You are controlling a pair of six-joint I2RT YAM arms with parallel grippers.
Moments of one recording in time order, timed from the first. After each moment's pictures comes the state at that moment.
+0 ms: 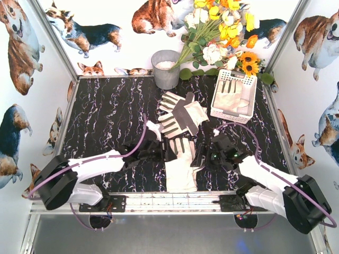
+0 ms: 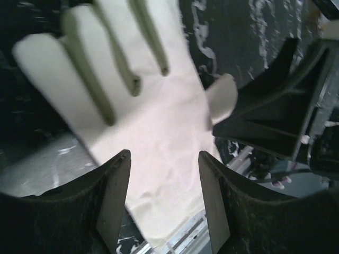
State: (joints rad) left arm -0.86 1.33 0.60 0.10 0.16 -0.84; right arm 0.54 1.04 0.41 -0.32 -0.27 0.80
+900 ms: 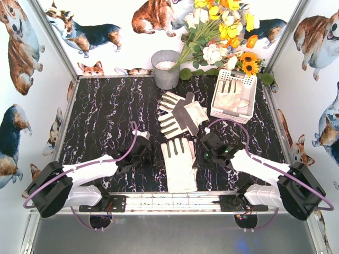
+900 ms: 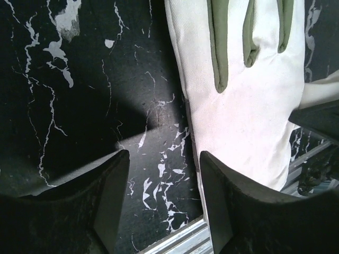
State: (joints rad) left arm -0.78 1.22 0.47 -0.10 0.06 -0.89; right arm 0.68 1.19 0.53 -0.36 -0.14 0.80
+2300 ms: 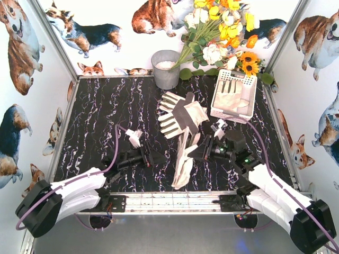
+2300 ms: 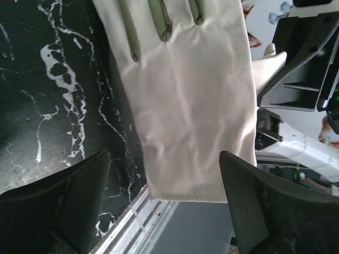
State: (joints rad) left arm -0.67 0.99 0.22 0.40 0.39 -1.04; right arm 0.46 0.82 0.38 -0.03 -0.63 1.00
